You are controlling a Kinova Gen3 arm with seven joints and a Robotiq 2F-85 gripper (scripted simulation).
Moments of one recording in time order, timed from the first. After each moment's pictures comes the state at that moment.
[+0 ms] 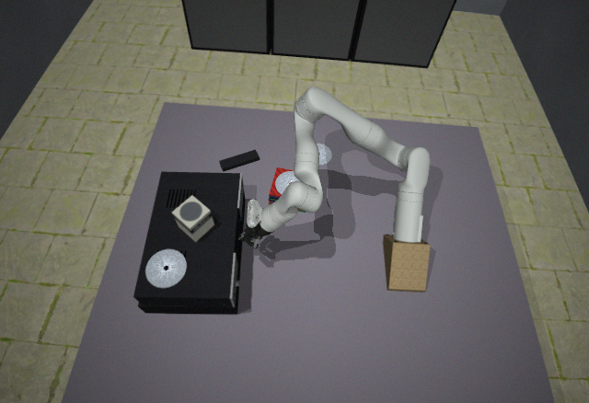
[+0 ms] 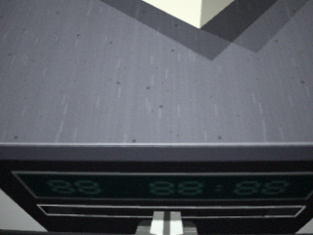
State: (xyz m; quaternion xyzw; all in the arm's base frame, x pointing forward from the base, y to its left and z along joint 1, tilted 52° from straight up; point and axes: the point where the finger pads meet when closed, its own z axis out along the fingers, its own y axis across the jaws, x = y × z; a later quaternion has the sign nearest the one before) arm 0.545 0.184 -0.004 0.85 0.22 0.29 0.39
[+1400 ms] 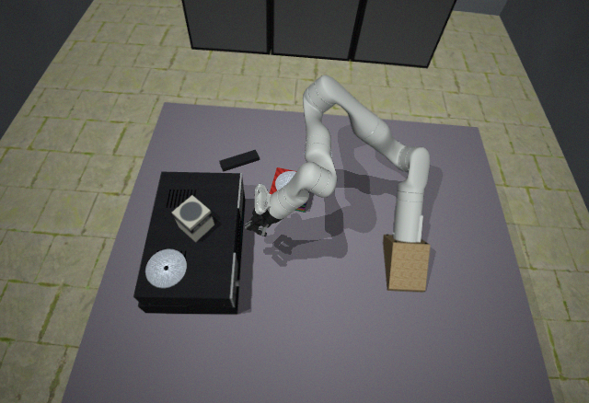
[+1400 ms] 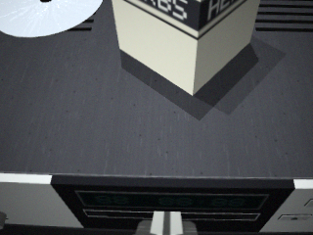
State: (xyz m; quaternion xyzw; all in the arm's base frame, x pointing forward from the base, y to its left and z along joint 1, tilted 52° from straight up) arm 0.509 0.245 0.048 0.85 0.22 0.29 0.39
